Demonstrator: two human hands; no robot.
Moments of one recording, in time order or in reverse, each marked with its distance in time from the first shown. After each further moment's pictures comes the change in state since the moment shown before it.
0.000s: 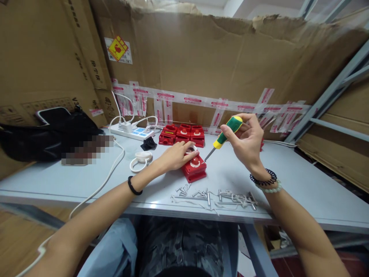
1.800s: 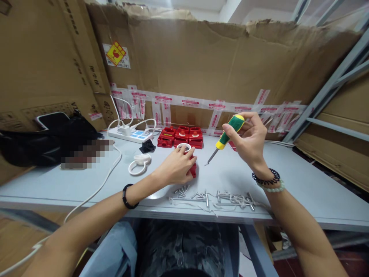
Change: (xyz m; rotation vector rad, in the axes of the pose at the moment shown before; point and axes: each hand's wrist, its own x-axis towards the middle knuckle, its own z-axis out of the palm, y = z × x) left_hand -0.022 0.038 -0.010 0.563 -0.009 0.298; right_hand 0.009 -0.004 -0.011 -0.015 0.053 -0.053
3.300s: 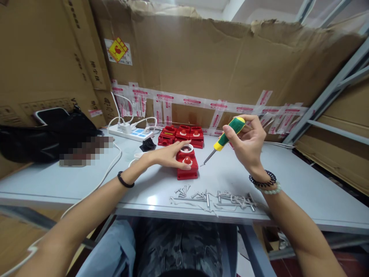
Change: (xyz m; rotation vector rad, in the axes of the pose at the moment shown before) left_hand -0.004 -0.064 0.024 -0.655 -0.198 -0.121; right_hand -0.008 0.001 0.010 0.017 0.010 0.029
